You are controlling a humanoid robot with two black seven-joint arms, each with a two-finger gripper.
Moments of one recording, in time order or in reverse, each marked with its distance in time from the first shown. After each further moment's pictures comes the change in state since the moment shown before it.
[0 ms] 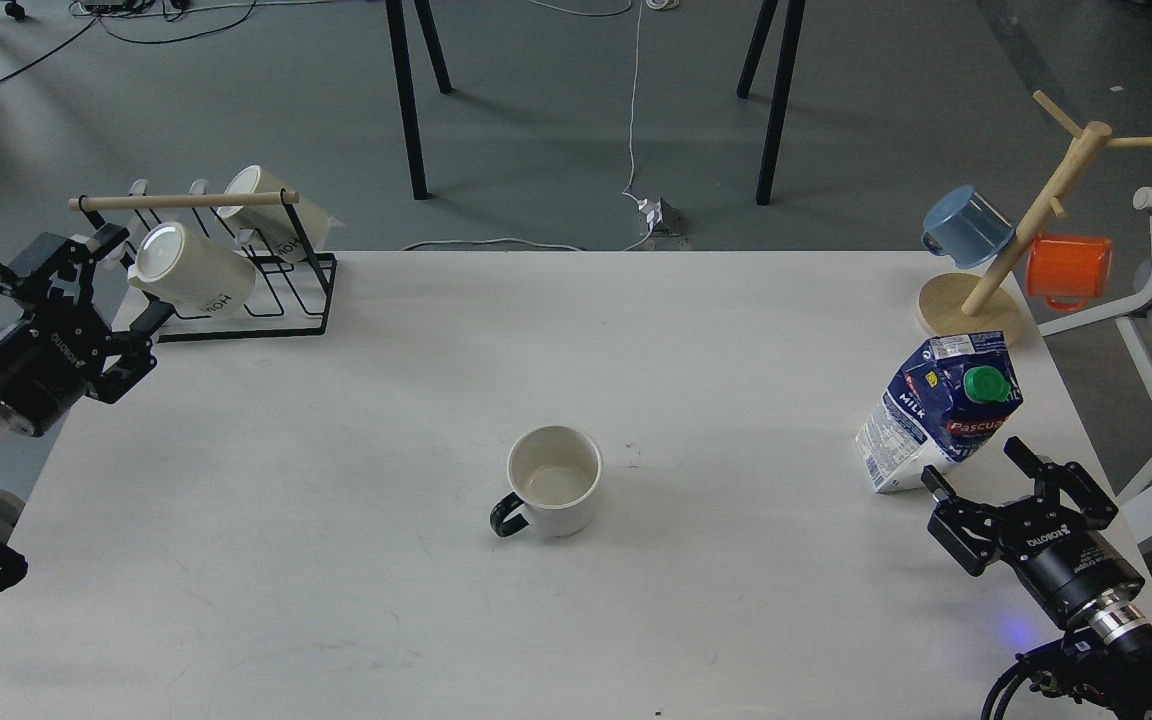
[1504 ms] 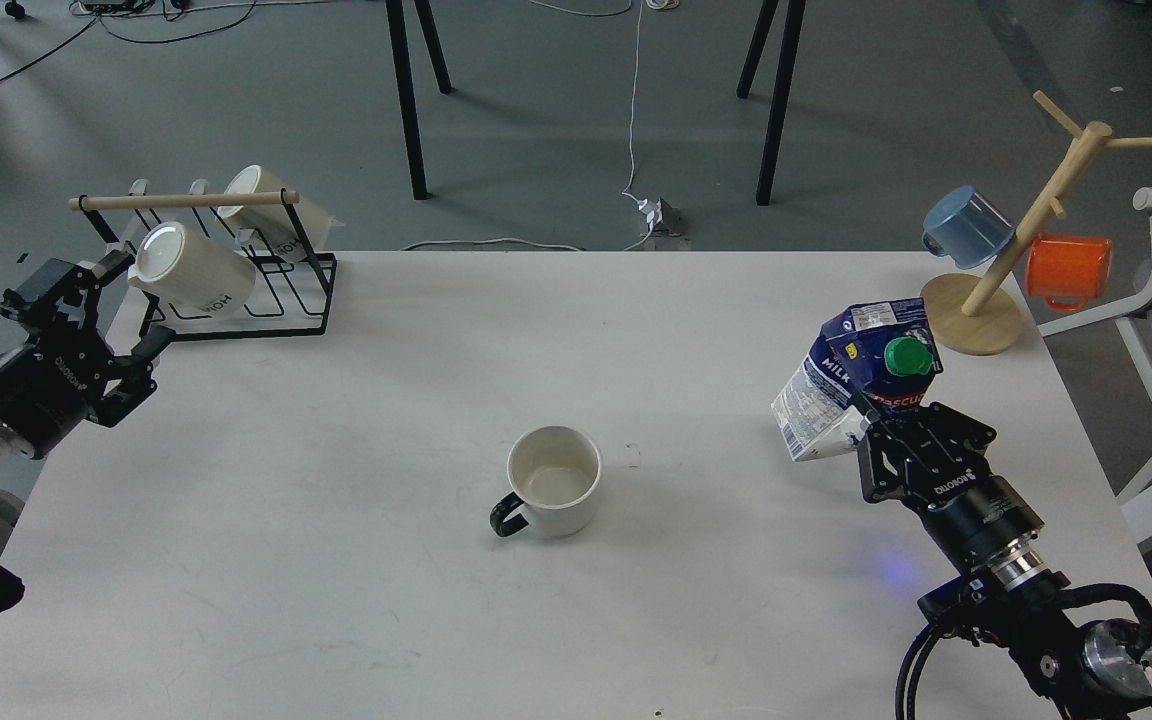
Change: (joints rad) left arm 0.040 0.002 0.000 0.000 0.023 0.000 0.000; right arm 0.064 0.109 -0.136 0.195 -0.011 0.000 0.000
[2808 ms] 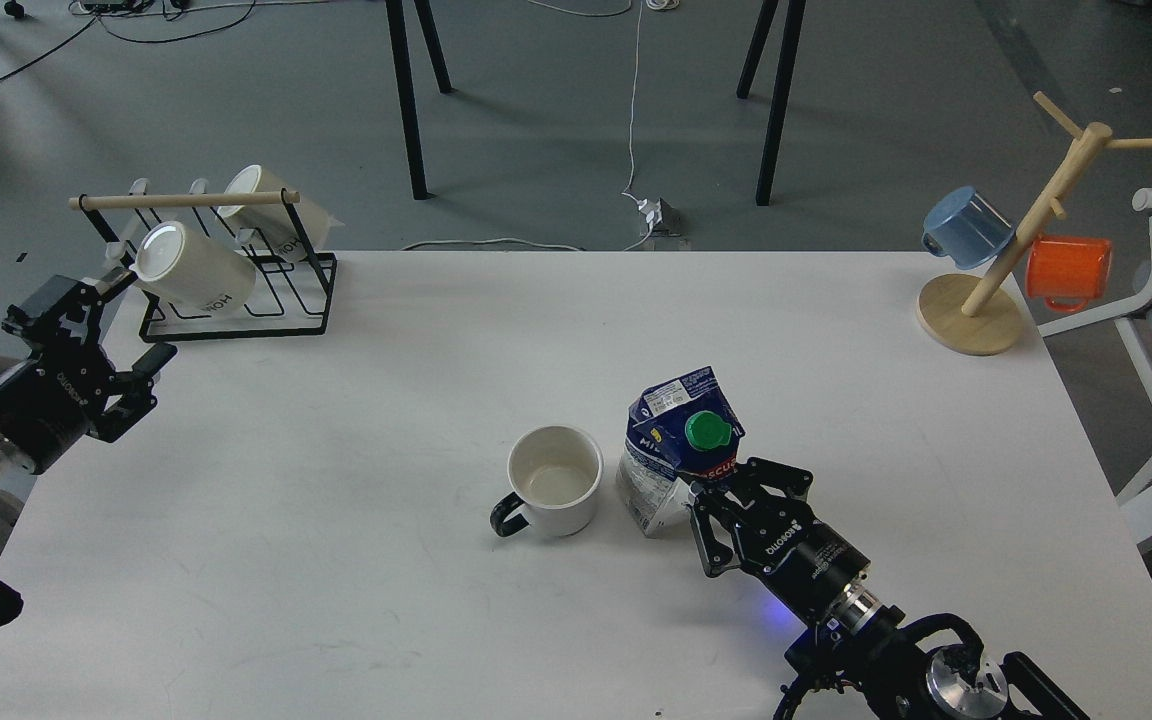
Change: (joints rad) left arm 0.020 -0.004 0.000 0.000 0.001 0.000 0.000; right arm 0.002 0.222 -0.065 -0.080 -0.300 0.000 0.000
